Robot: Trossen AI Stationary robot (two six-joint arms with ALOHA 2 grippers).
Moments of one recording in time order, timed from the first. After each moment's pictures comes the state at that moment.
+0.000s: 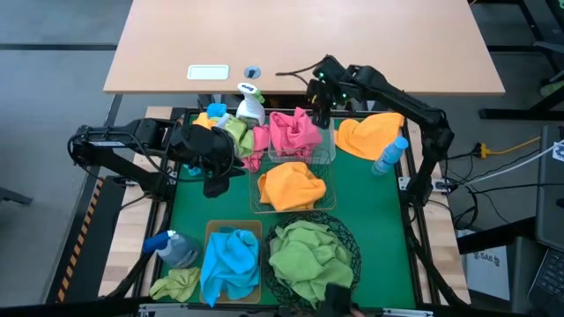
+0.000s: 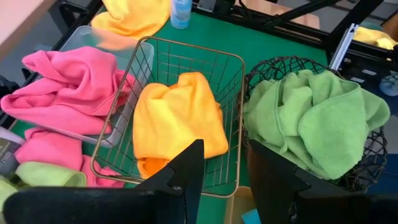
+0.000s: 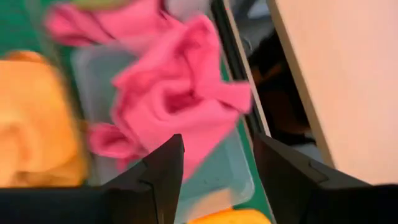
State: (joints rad) left arm -0.10 1.23 1.52 -1.00 -0.14 -0.36; right arm -0.56 1.81 1.88 -1.09 -0.04 -0.35
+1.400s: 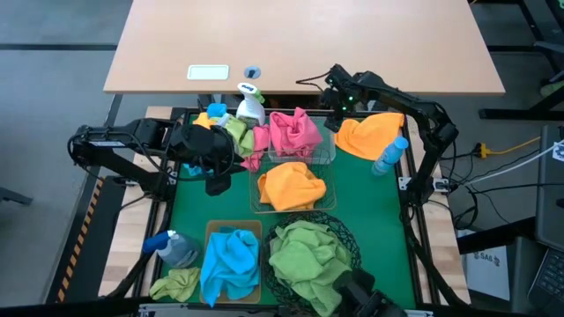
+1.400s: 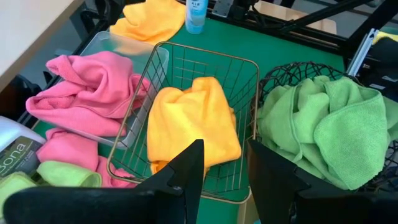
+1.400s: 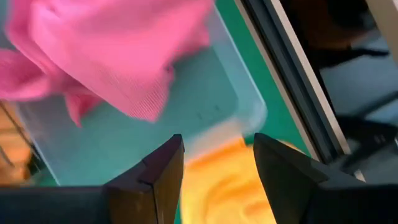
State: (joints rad) left arm -0.10 1.23 1.52 -1.00 -0.20 -0.36; right arm -0.77 1.81 1.56 -1.02 -0.12 -0.29
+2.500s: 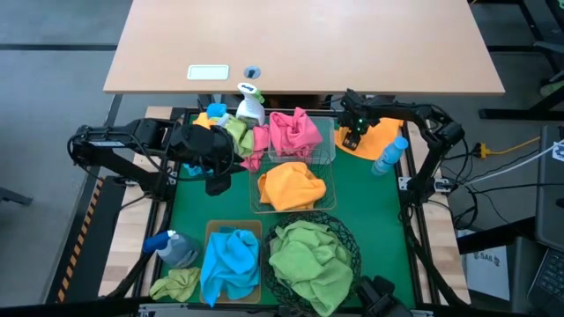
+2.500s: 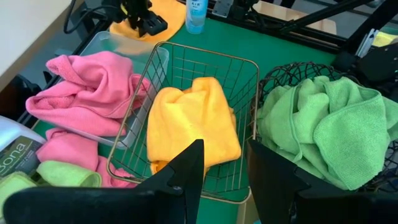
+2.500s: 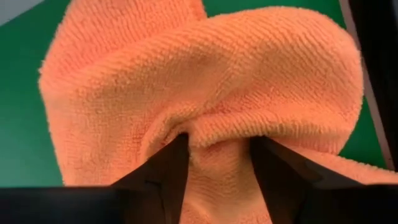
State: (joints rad) left arm -0.10 1.23 1.52 -1.00 -0.20 -0.36; right arm -0.90 1.80 1.03 -0.67 0.05 -0.43
